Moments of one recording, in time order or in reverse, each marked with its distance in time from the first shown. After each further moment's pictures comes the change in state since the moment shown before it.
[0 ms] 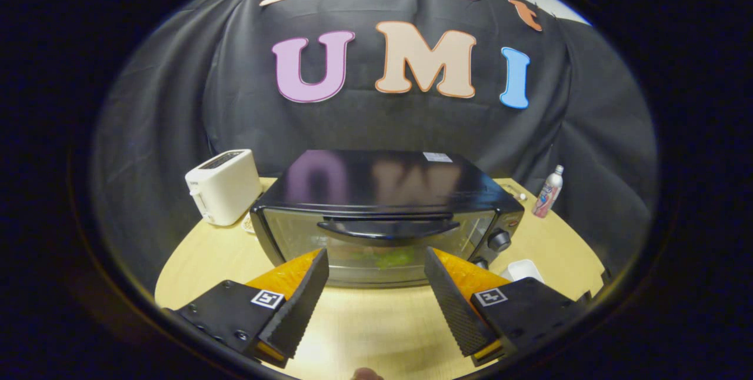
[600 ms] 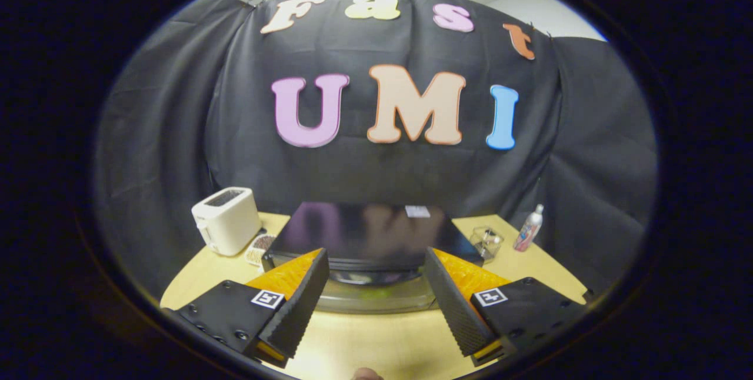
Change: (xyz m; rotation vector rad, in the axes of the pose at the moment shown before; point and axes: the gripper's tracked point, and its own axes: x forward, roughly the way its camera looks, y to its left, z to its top) arm -0.052 -0.022 0.111 -0.009 -0.221 -0.014
